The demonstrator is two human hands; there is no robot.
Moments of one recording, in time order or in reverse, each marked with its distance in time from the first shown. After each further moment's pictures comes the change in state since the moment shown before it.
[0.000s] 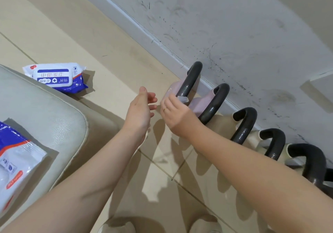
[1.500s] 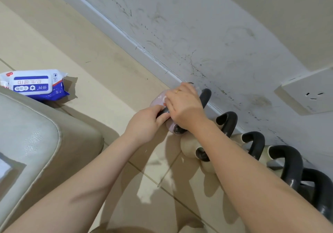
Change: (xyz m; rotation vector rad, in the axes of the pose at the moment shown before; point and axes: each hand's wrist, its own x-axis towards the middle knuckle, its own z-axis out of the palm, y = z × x) left_hand -0.005 -0.009 0.030 0.840 -0.343 0.509; right_hand -0.021 0.057 -0.002 0.827 0.101 0.451
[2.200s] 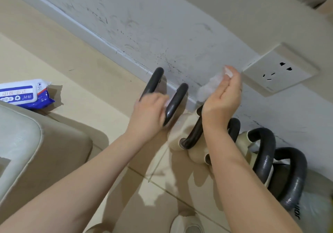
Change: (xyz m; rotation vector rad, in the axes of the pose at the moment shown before) left_hand -0.005 0.038 0.026 0.261 0.171 0.312; right_hand -0.077 0.027 -0.058 0.754 1.007 0.699
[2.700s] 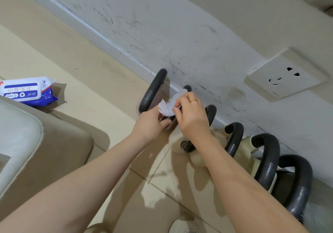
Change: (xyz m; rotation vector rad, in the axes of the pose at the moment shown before) left_hand 0.000 0.000 0.011 -0.289 -0.213 -0.372; right_hand -0.019 0.046 0.023 -0.563 -0.787 -0.428
